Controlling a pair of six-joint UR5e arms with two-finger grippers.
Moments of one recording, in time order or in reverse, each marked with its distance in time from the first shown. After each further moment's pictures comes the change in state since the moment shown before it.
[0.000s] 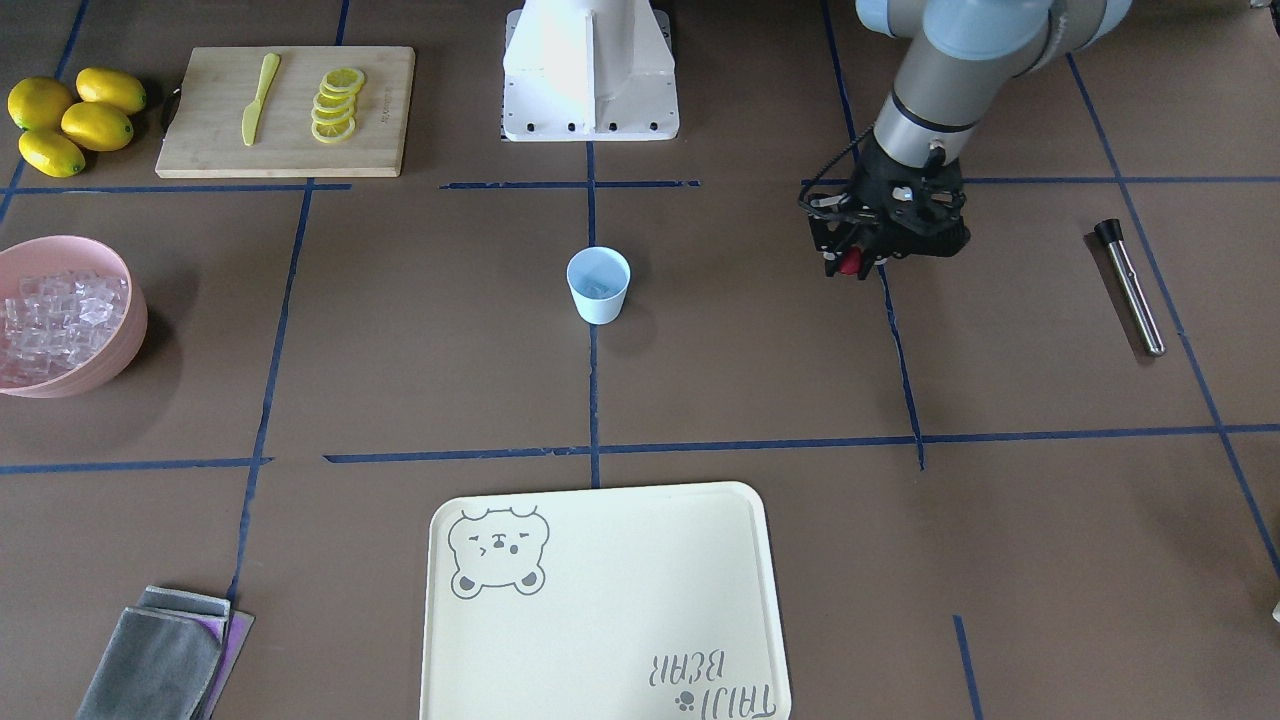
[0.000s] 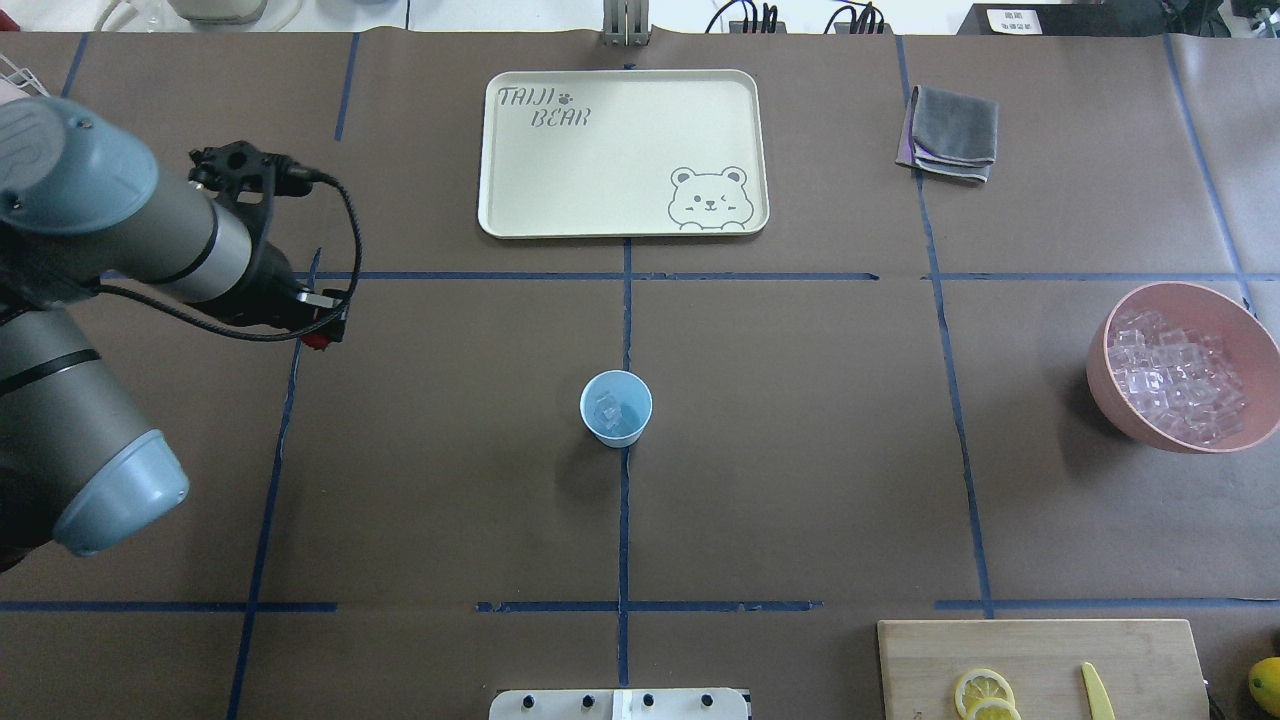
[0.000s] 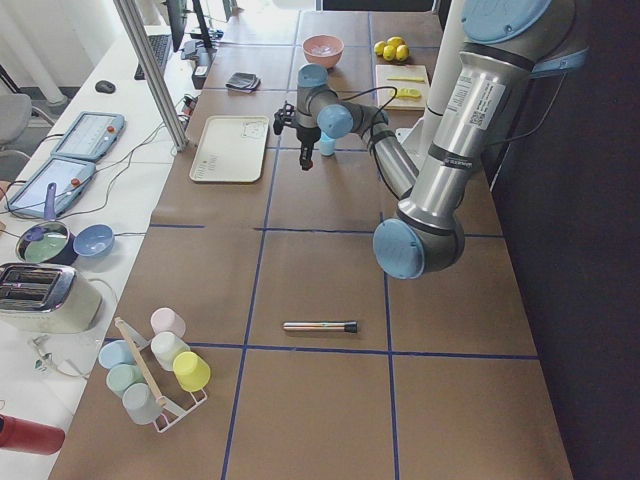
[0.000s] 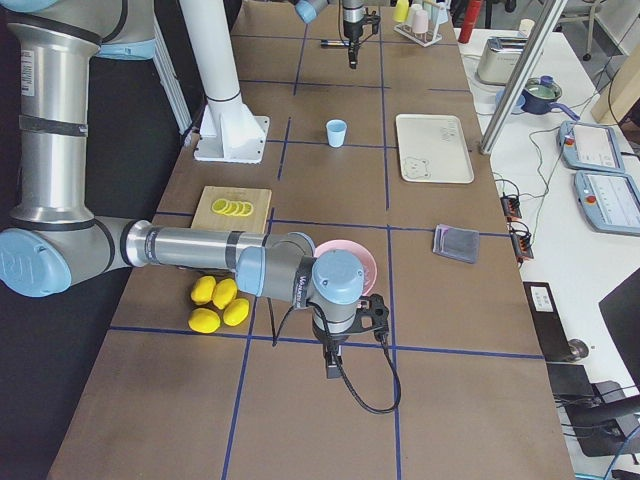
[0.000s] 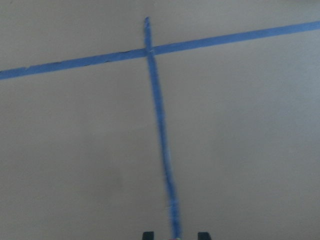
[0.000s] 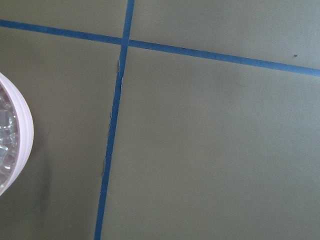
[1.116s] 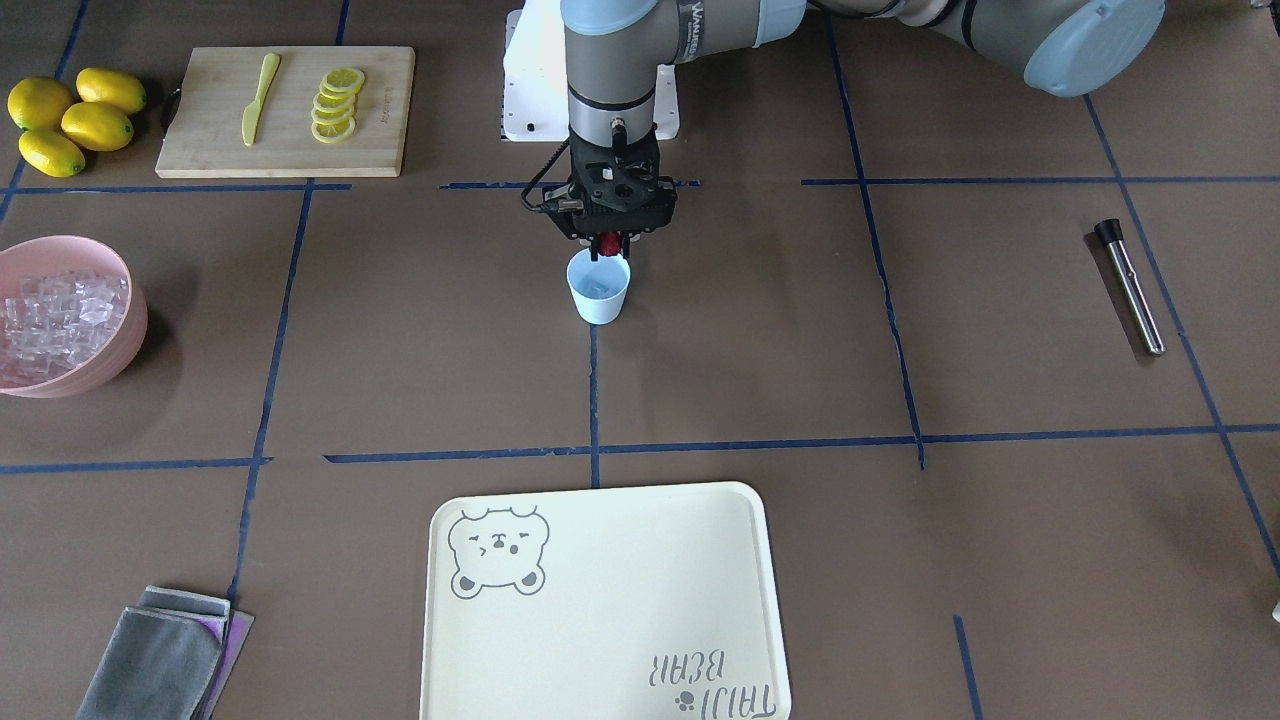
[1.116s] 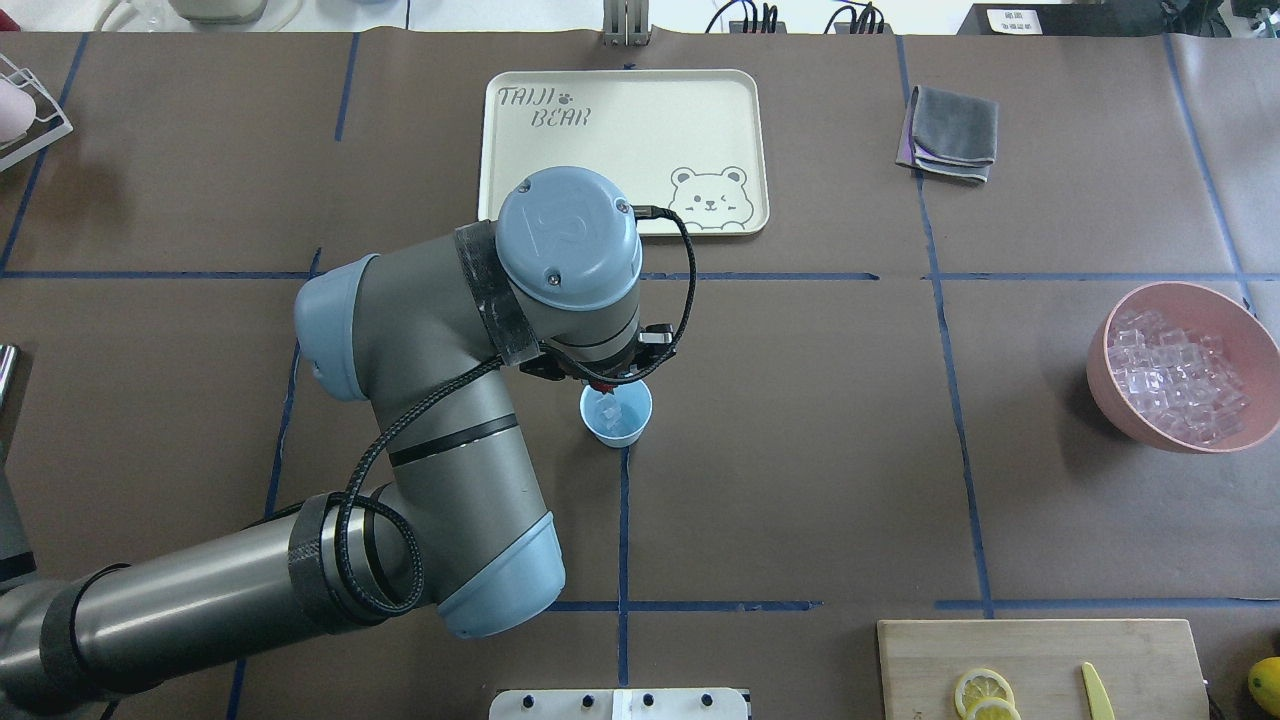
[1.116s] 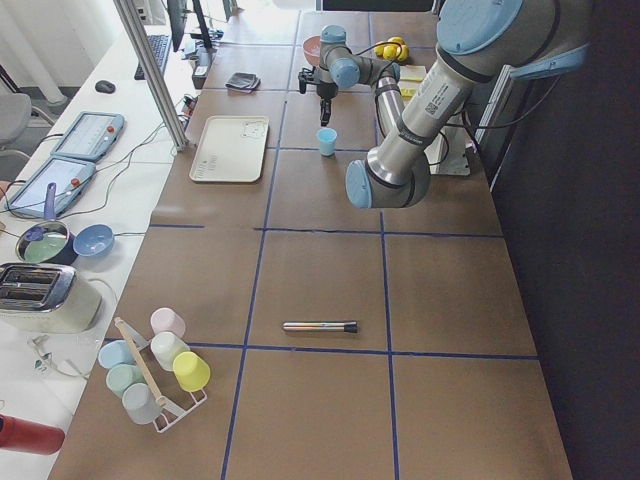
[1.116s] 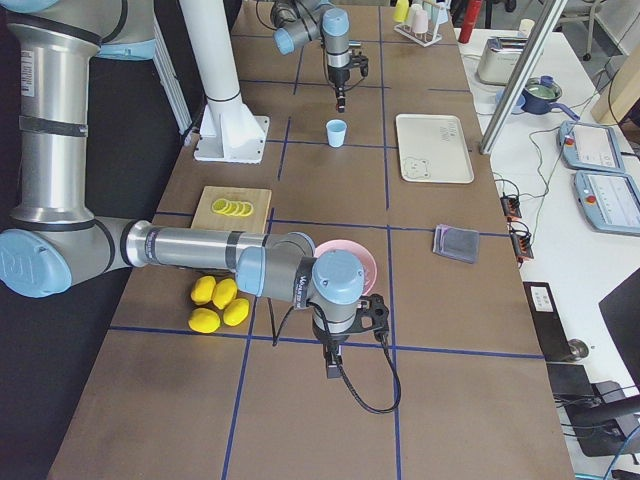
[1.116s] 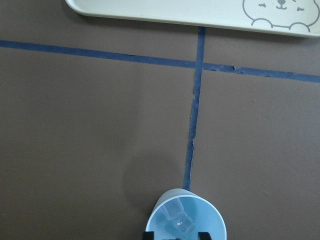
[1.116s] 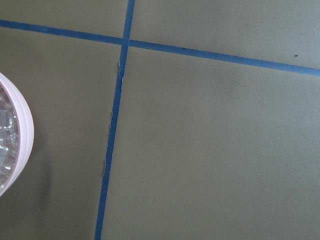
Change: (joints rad) left arm 0.260 -0.390 0.286 0.057 0.210 -0.368; right arm -0.001 -0.001 0.000 0.000 0.000 0.001
